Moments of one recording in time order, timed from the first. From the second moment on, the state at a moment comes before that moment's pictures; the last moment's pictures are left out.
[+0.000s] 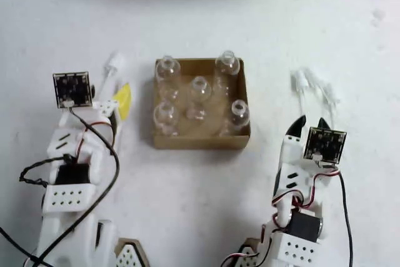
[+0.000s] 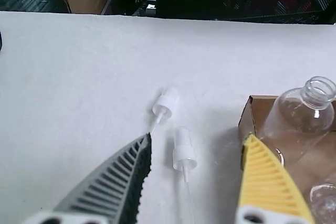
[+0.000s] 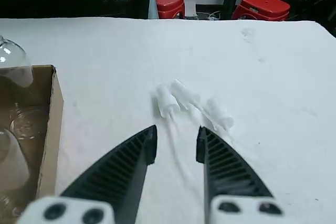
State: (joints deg) left arm -10.0 -55.5 74.8 15.8 2.8; right arm 13.5 -103.1 96.4 32.1 8.9
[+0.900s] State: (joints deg) left arm -10.0 -55.5 74.8 15.8 2.8; right arm 13.5 -103.1 96.4 33.1 8.9
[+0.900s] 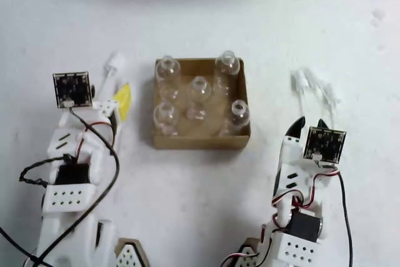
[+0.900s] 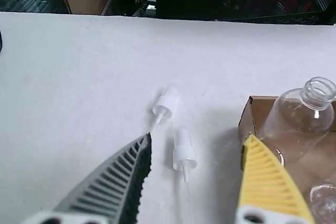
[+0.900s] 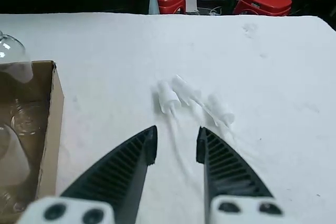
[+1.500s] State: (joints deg) left arm -10.0 -55.5 71.7 19.0 -1.9; right arm 12.2 -103.1 96.4 33.1 8.9
